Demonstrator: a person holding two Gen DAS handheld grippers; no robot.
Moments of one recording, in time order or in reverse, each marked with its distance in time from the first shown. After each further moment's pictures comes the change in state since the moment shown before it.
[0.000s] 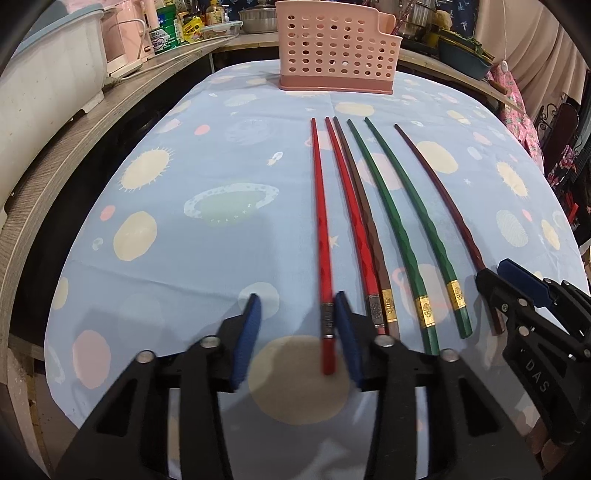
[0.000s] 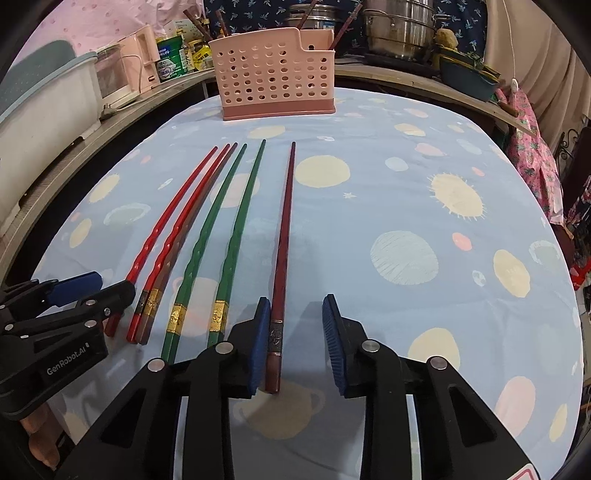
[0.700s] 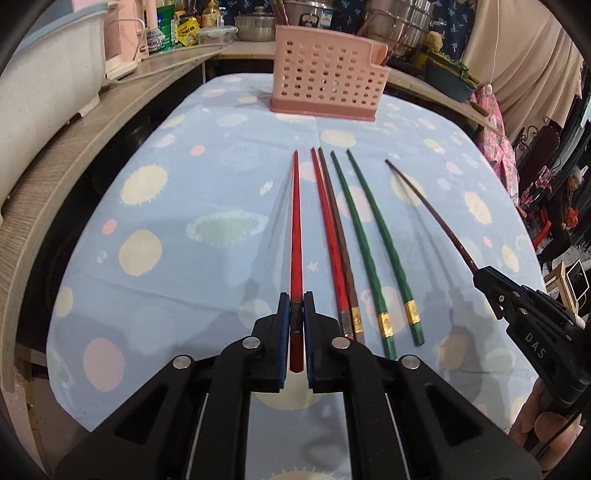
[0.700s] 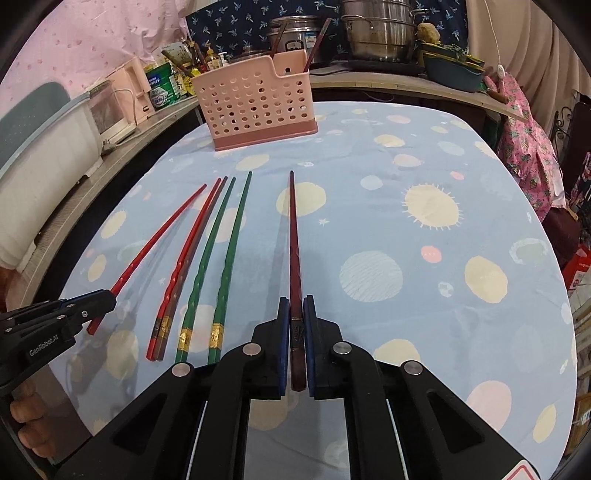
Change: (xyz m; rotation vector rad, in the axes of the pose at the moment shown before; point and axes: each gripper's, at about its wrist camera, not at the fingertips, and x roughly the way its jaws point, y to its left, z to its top) left arm -0.038 0.012 0.019 -0.042 -0.028 -0.121; right arm -0.032 -0.029 0.021 0.089 -0.046 0.065
